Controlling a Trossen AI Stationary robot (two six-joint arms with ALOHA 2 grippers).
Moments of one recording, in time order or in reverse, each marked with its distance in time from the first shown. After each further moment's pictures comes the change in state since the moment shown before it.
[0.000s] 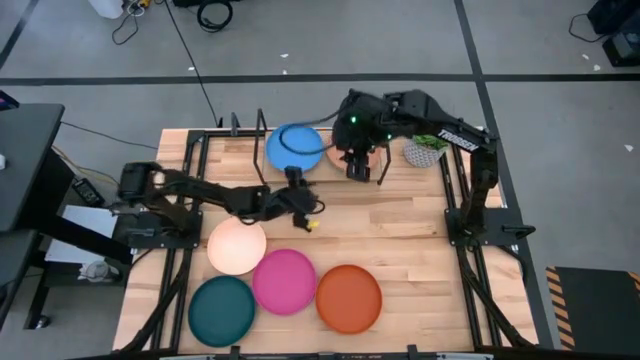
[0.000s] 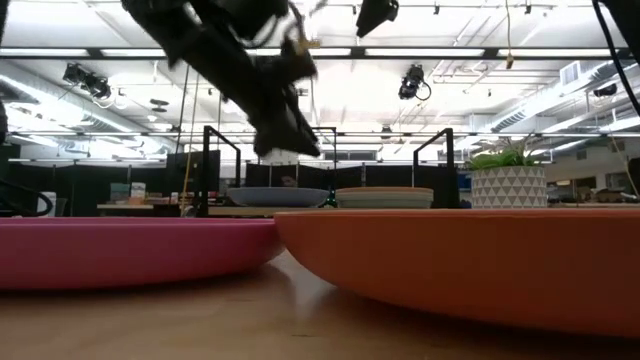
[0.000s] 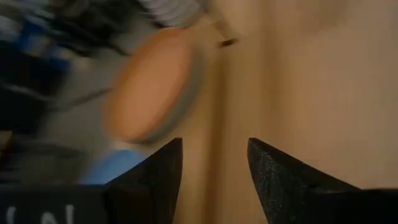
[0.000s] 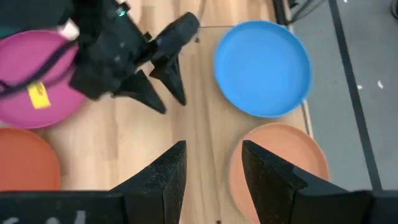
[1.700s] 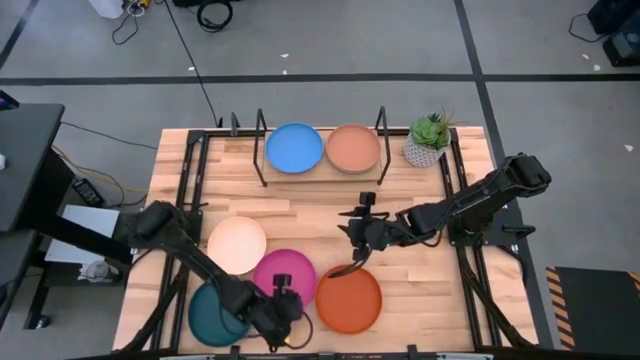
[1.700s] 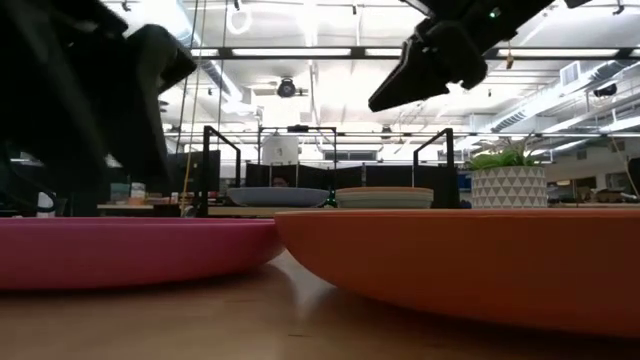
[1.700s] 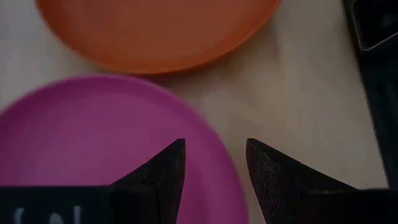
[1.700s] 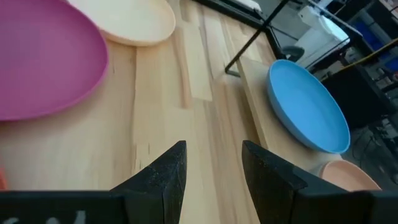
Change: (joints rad) left arm -0.702 0.317 0.378 -0.541 0.176 -0.961; right arm 0.511 -0.354 -1.419 1.392 0.618 0.036
